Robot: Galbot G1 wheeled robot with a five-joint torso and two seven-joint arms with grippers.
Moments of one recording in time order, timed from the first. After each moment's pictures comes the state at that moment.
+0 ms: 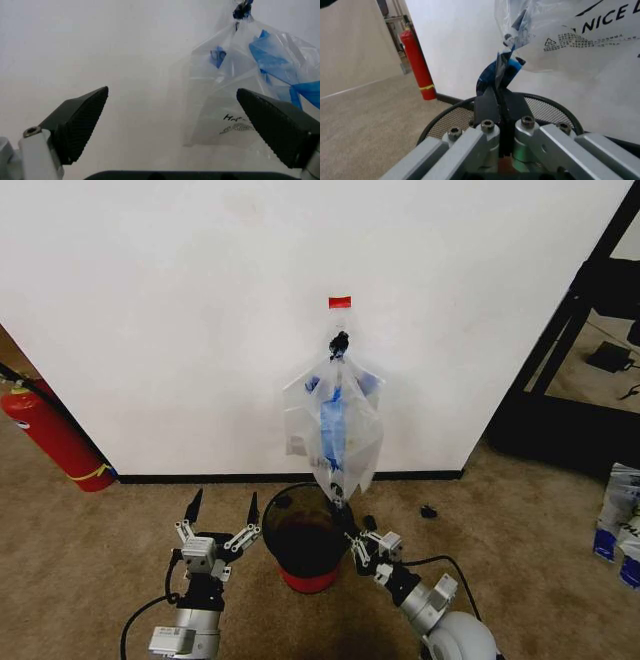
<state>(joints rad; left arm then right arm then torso) 1.71 -1.23 -0.35 -2.15 -0.08 -0.40 -0.27 -1.44 1.23 0.27 1.81 0.38 0.20 -0.45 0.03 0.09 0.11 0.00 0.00</state>
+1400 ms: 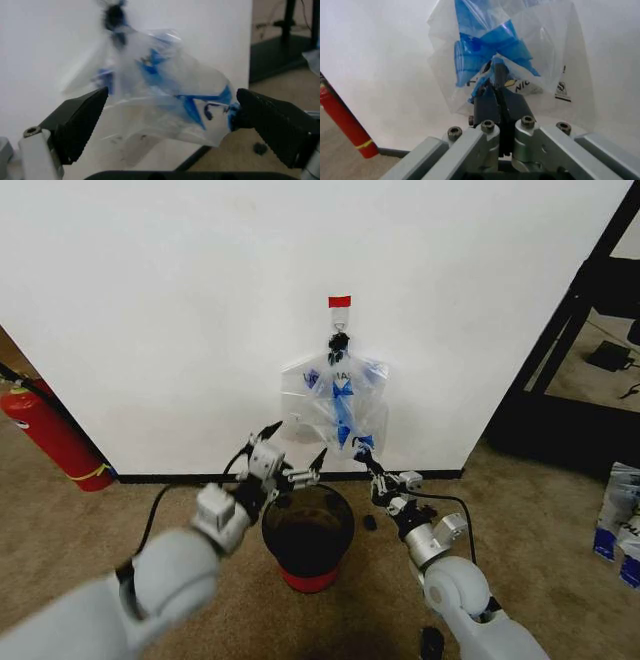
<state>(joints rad) 0.60 -0.67 0.32 -2.21 -0.70 0.31 -0.36 -1.25 1.22 0.26 1.88 0.58 0.03 -0.06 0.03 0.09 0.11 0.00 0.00</state>
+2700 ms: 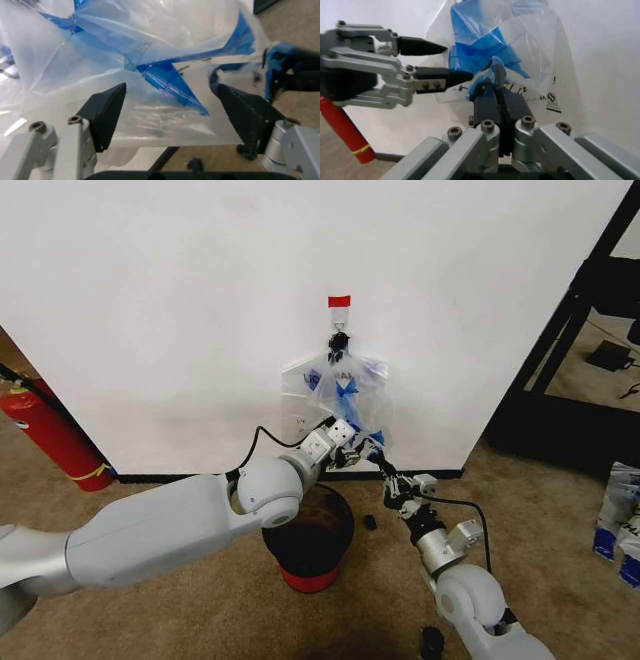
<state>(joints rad) 0.12 -0.89 0.77 -1.91 -0.85 0.55 -0.48 -1.31 1.22 0.31 1.94 0.57 0.03 -0.07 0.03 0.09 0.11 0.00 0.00</state>
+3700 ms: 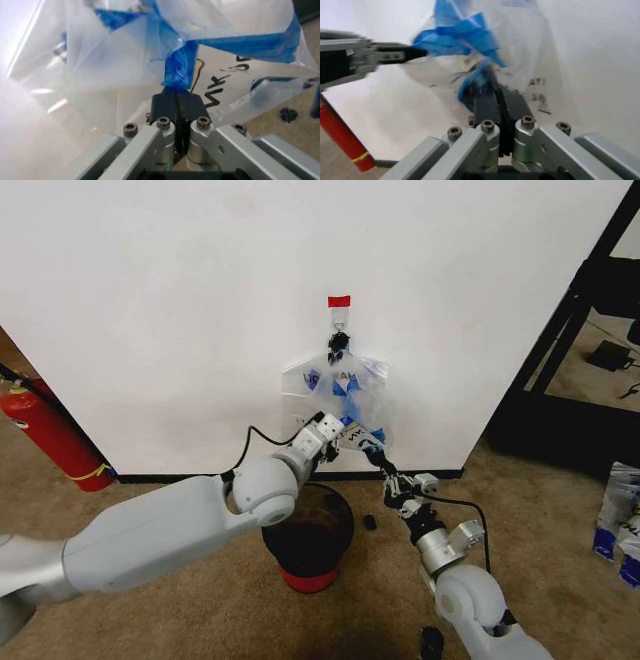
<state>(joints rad) 0.27 -0.85 0.59 -1.97 -0.87 0.52 -0.55 -1.32 1.25 0.33 1.93 0.59 0.04 -0.07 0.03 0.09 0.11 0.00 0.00</state>
